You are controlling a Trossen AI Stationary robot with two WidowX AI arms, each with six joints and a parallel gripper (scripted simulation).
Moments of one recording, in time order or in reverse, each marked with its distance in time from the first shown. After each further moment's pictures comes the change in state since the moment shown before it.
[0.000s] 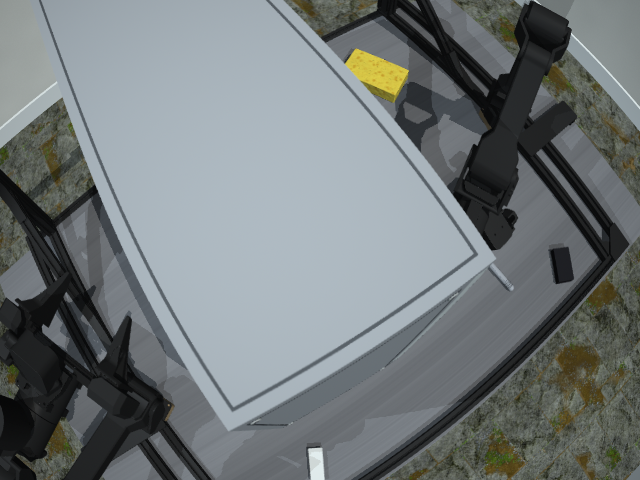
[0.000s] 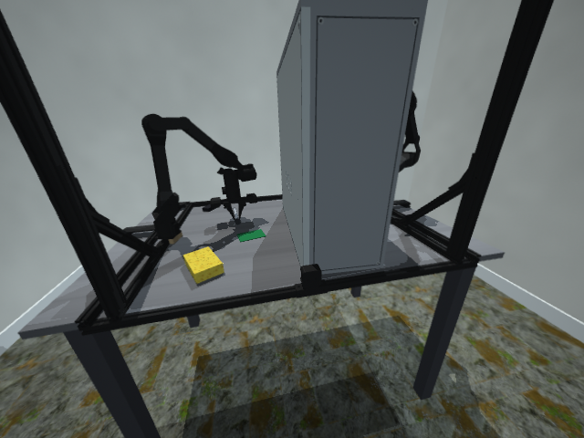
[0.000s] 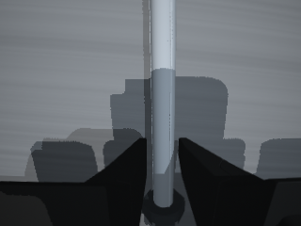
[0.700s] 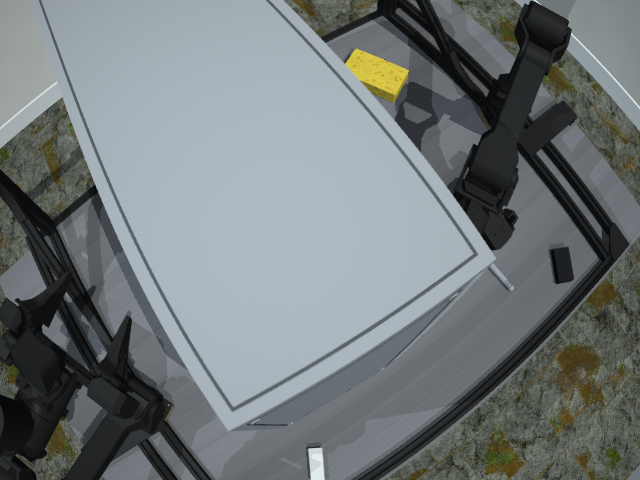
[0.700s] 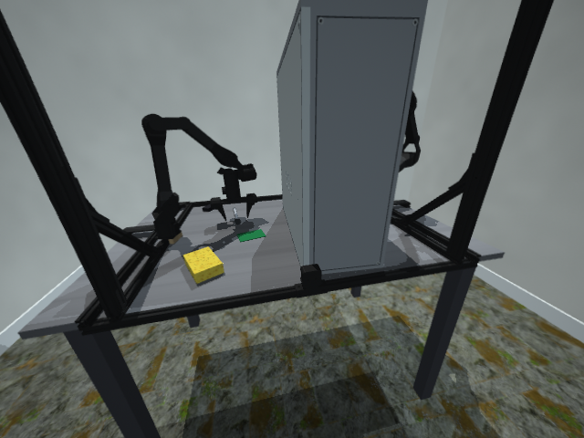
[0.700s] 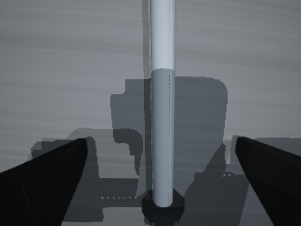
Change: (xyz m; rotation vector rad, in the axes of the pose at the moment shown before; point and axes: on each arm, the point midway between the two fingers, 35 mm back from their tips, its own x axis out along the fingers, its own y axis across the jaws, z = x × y) left arm 0.000 0.000 0.000 0.000 0.000 -0.001; right arm 0.000 0.000 0.000 0.000 0.000 0.000
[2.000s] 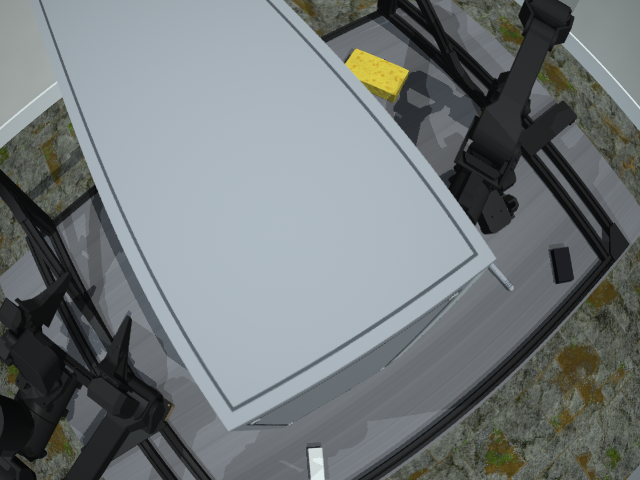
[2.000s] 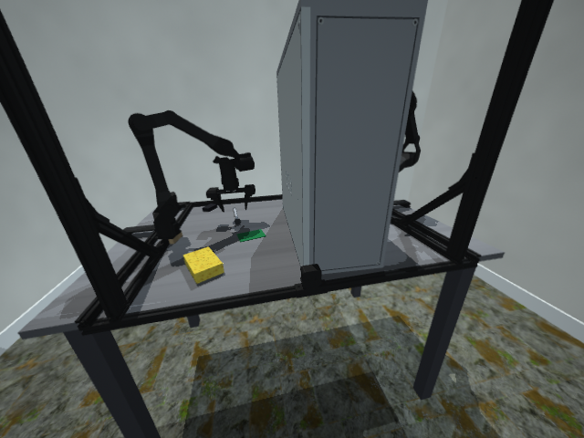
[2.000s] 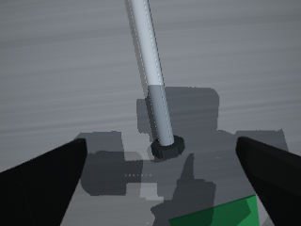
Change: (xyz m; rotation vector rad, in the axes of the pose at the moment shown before) left arm -0.045 0.004 -0.017 0.181 -0.008 -0.023; right arm 0.000 0.000 0.000 0.000 0.000 0.000
